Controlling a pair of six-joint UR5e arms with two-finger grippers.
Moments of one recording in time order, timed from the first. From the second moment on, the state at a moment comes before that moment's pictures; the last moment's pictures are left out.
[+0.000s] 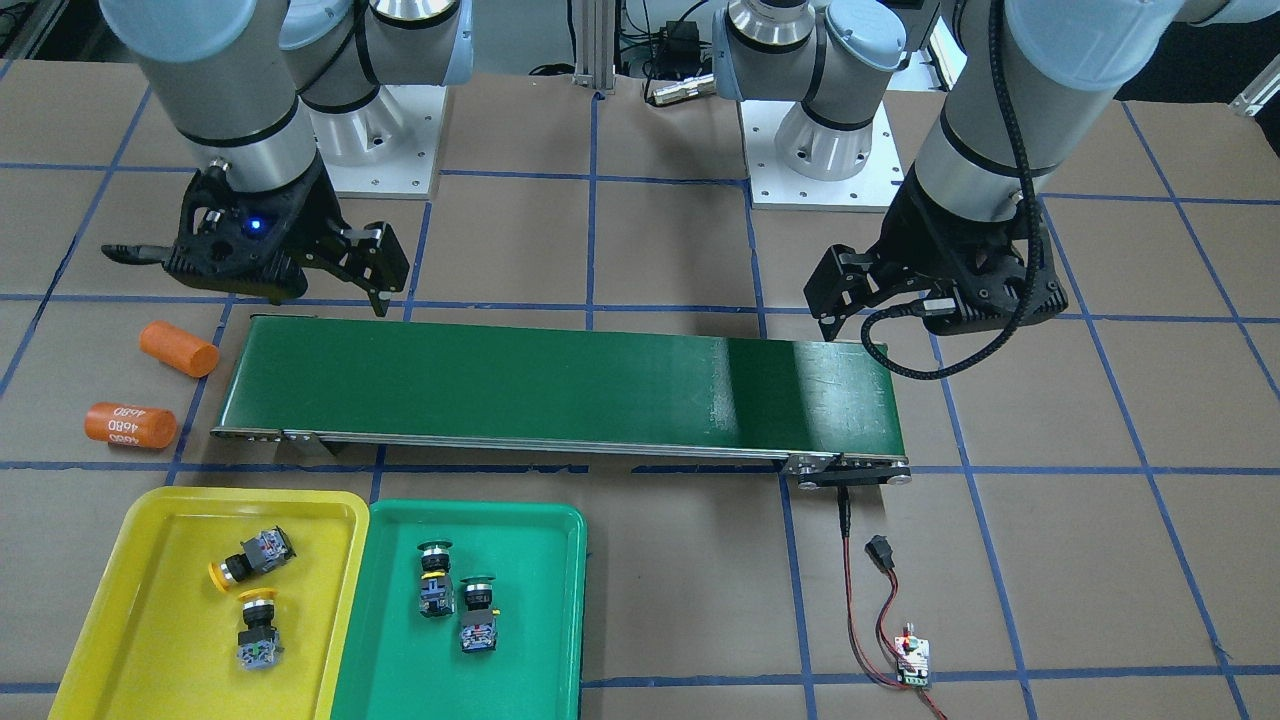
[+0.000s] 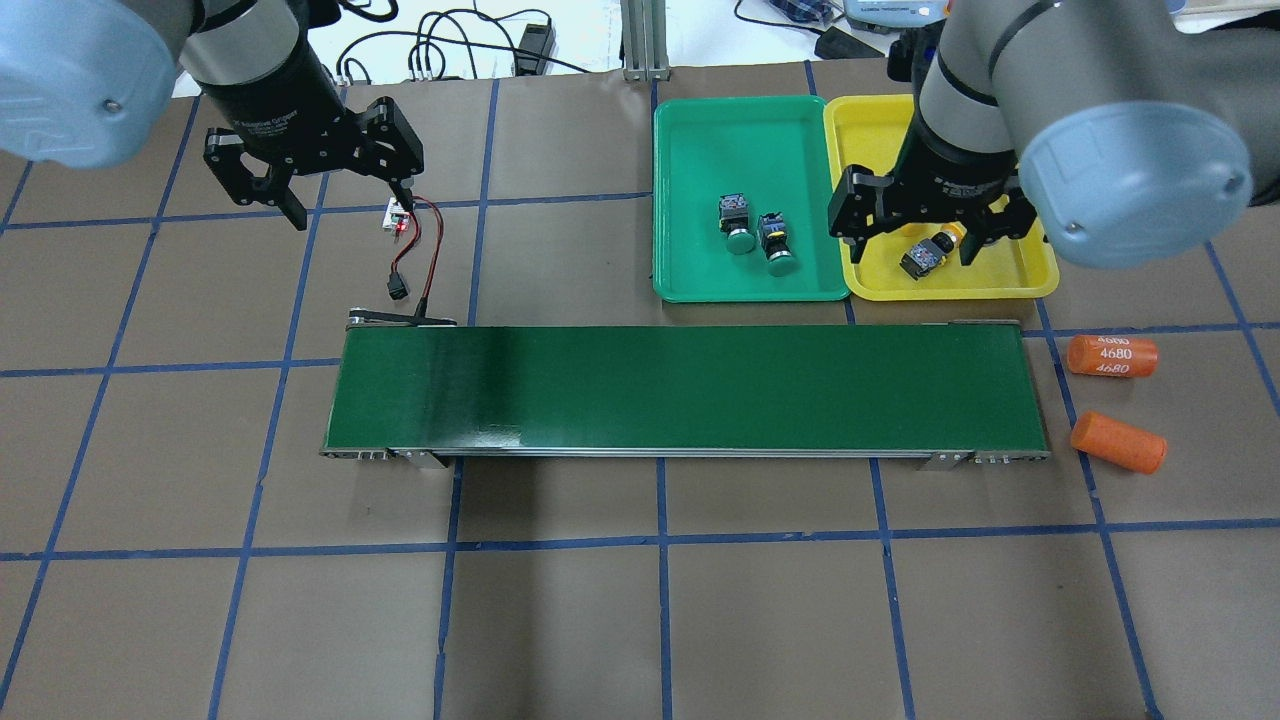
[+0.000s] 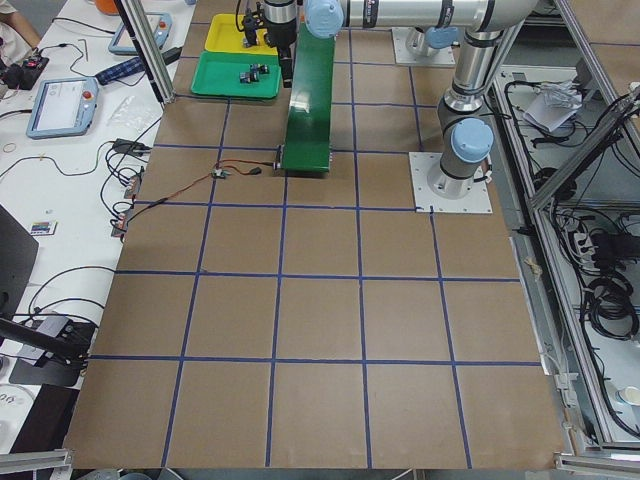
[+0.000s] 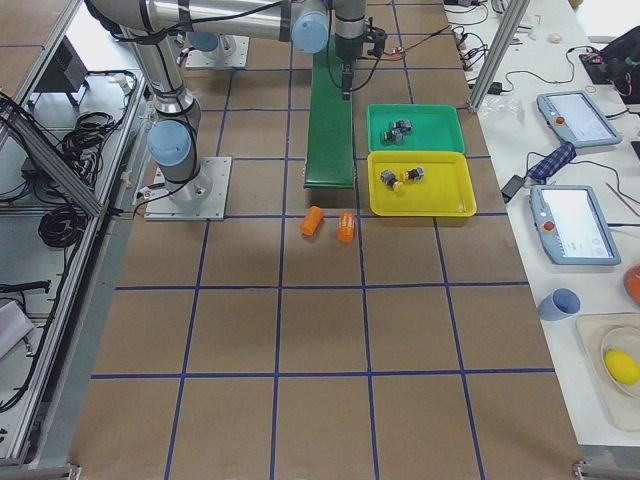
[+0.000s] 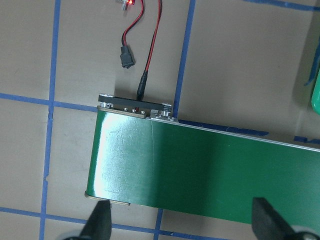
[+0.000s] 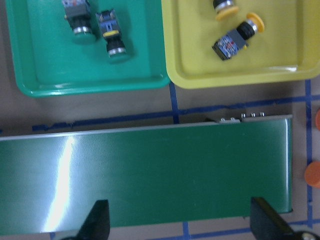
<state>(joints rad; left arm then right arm) -1.56 -1.70 -1.47 -1.55 1.58 -0.15 1.61 -1.59 1.72 -1.71 -1.61 0.14</state>
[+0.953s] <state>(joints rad) -1.56 -1.70 -1.48 -1.55 1.58 -0.15 1.54 -1.69 1.73 -1.60 -1.59 0.05</state>
